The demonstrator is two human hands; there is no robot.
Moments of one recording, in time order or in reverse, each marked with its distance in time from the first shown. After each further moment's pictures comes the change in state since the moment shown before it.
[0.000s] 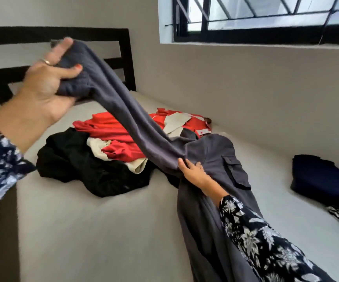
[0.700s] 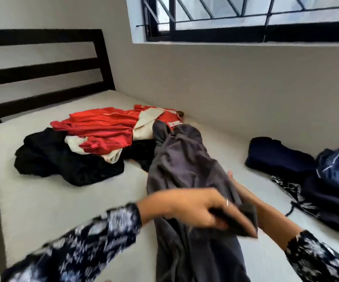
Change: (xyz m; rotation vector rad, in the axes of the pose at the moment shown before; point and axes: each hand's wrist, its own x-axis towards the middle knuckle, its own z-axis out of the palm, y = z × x) left_hand -0.230 -0.108 0.180 0.619 -1.607 -0.132; right_hand -0.220 0.113 -0.089 0.844 -0.485 0.260
